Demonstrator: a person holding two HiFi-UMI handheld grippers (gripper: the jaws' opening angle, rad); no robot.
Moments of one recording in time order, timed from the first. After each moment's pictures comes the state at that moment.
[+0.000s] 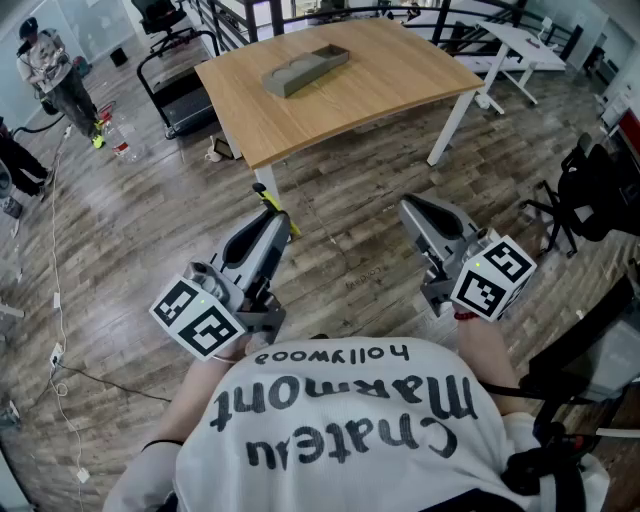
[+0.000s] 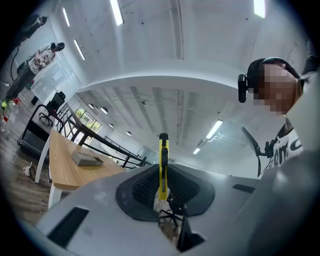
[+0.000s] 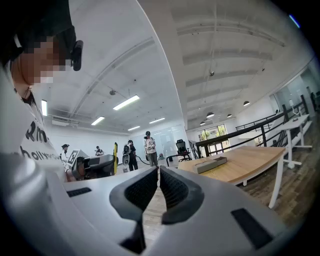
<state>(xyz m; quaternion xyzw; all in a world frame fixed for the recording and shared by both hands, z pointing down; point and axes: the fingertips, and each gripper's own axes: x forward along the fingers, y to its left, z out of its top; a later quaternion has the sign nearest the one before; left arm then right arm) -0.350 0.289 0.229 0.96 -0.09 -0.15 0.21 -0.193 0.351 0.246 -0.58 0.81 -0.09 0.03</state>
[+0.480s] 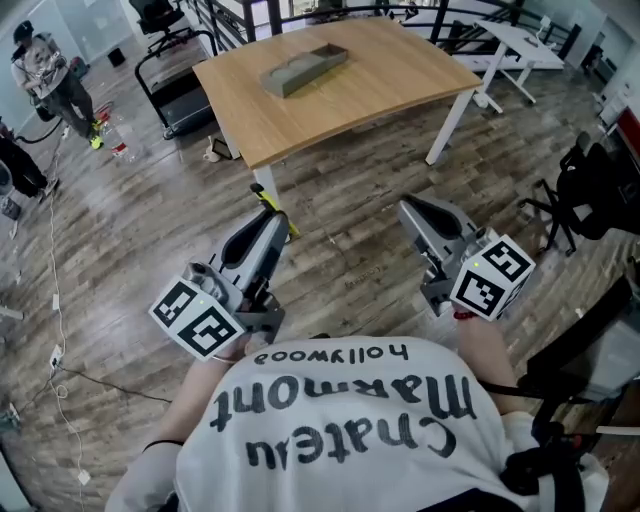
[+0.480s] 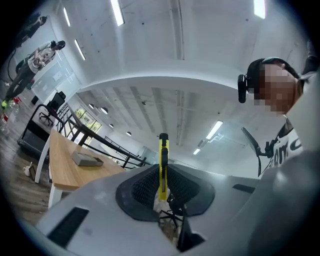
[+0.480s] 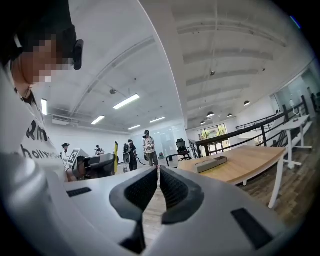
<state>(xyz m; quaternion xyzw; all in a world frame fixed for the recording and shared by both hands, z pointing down) -0.352 0.287 0.229 0.96 -0.09 -0.15 0.21 -0.194 0.350 0.248 -0.58 0.81 -0.09 0.02</state>
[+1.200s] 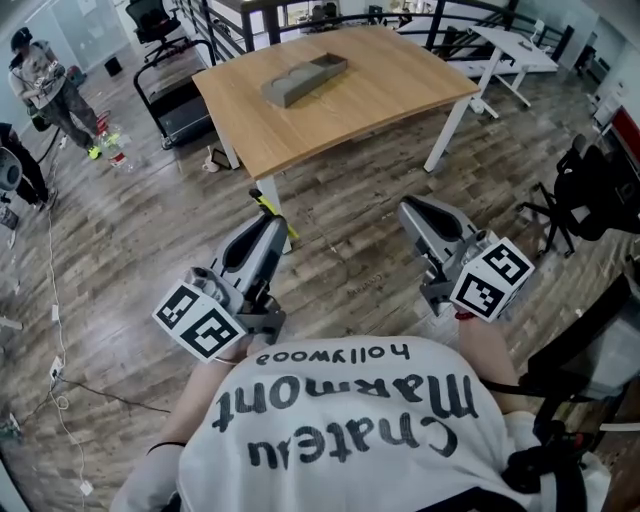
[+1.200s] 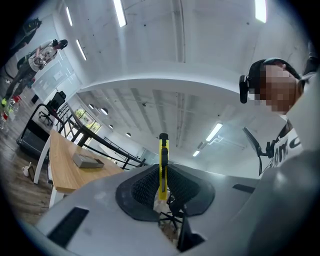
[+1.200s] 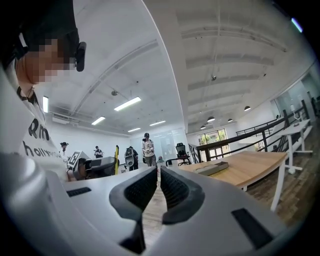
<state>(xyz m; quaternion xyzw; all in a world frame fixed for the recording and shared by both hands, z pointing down) -0.367 0.264 0.232 0.96 -0.09 -0.16 0.22 -0.206 0.334 0.240 -0.59 0.80 -0.07 0.03</state>
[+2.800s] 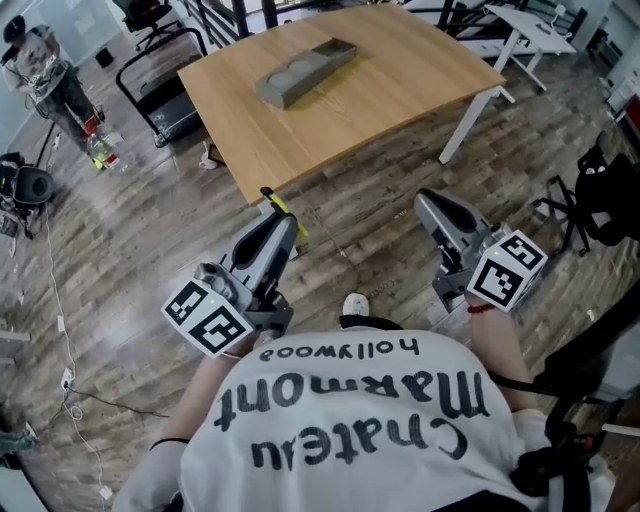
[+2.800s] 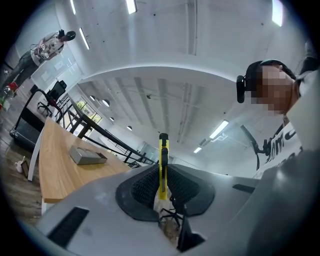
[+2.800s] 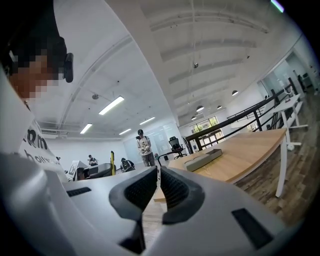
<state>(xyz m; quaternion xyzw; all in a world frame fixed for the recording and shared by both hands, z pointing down) -0.277 0.125 0.285 0.96 -0.07 -0.13 0.24 -0.103 0.197 0.296 -0.60 0.78 -0.15 0.07</state>
